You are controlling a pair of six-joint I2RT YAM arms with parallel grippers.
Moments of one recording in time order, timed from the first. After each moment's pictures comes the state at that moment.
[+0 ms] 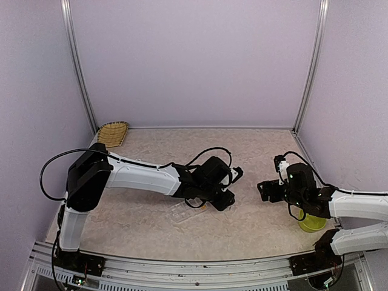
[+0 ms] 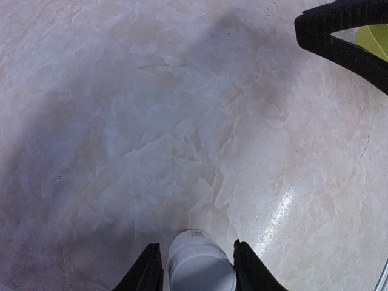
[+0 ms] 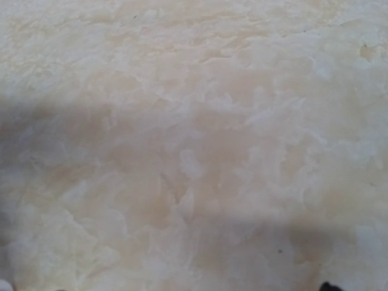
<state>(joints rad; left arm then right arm) -1.11 2.17 1.56 -0.19 -0.01 -0.17 0.61 1.04 0.37 0.10 0.25 0.32</state>
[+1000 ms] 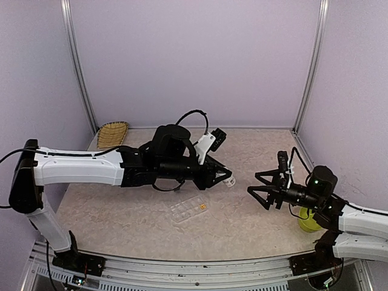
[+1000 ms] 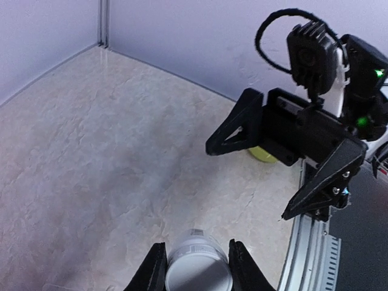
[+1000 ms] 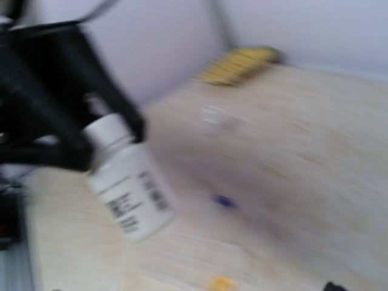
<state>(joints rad) -1.09 1.71 1.29 0.00 0.12 -0.17 0.61 0.80 0.24 0.47 -0.42 0.26</state>
